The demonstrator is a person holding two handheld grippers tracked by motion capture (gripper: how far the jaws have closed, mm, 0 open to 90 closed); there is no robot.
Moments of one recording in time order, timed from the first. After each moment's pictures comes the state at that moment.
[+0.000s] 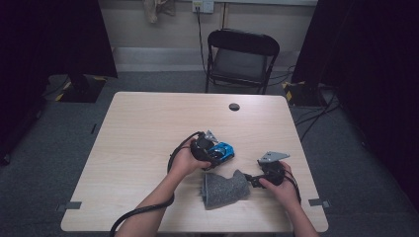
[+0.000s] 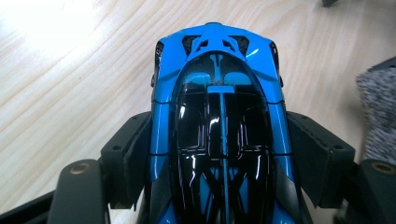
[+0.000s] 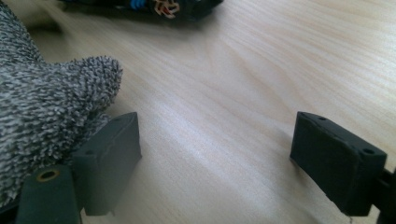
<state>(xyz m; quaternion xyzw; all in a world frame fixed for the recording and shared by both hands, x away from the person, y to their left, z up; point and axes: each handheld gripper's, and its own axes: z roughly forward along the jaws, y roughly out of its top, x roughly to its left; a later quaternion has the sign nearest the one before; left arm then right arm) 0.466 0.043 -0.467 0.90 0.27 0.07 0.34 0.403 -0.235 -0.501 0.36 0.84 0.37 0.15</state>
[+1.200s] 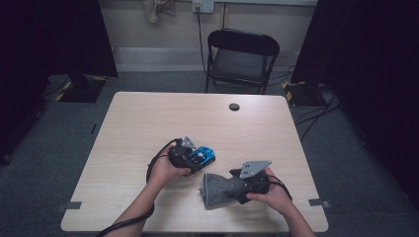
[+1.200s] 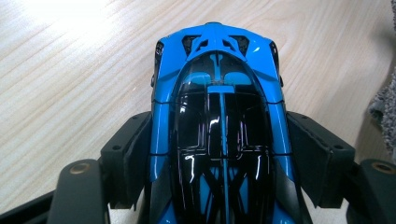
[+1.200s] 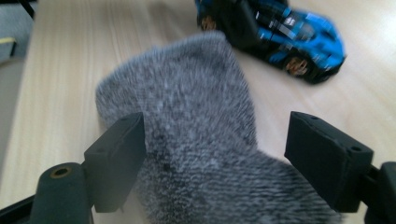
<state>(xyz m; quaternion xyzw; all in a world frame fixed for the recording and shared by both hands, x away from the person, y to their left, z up) 0.444 0.104 -0.482 0.88 0.31 0.09 0.34 0.367 -0.173 -0.474 0.14 0.89 0.42 0.07</state>
